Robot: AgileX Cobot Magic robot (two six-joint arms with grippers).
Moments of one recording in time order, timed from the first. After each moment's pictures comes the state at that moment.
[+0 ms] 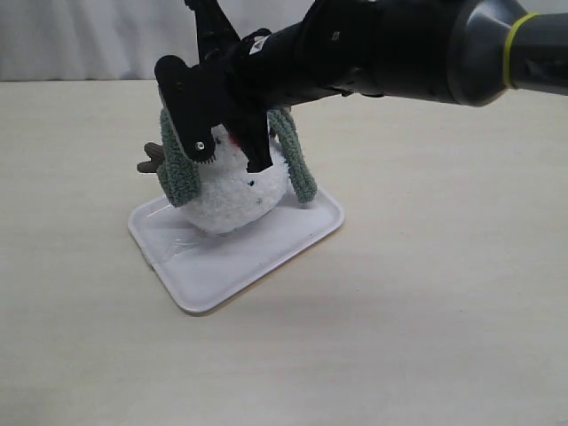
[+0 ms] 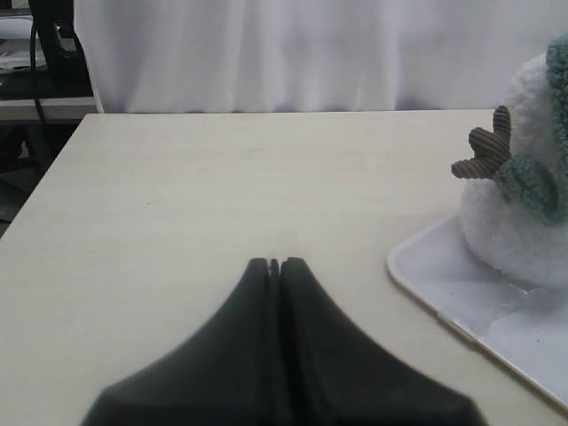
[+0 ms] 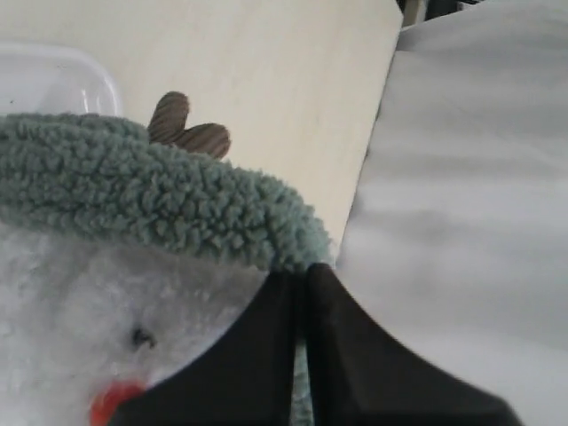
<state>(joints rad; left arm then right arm) -0.04 0.00 0.00 0.02 0.34 -0.02 0.66 1.88 -1.44 0.49 0.30 -1.97</state>
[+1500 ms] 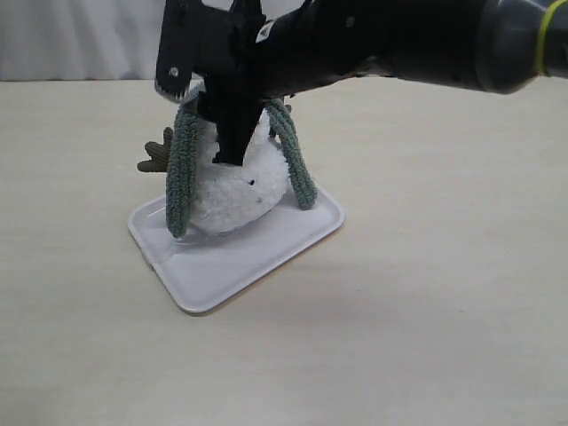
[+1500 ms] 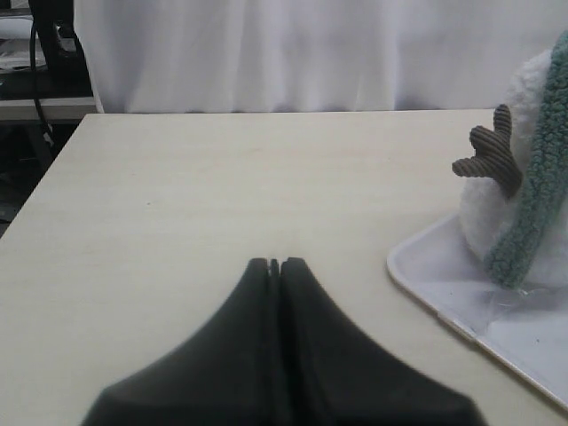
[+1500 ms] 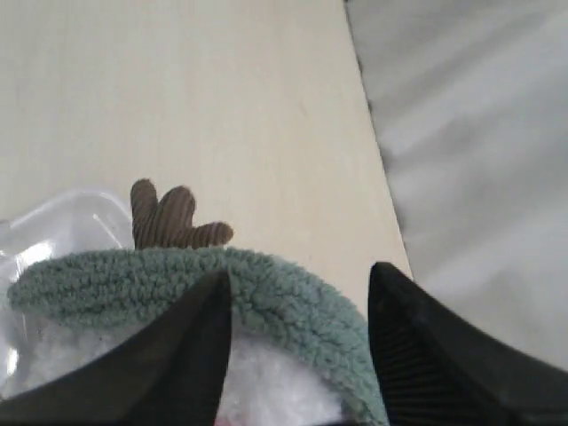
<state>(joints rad) -0.04 0.00 0.00 0.02 0.34 -0.02 0.66 1.83 -1.44 0.39 0.32 -1.28</state>
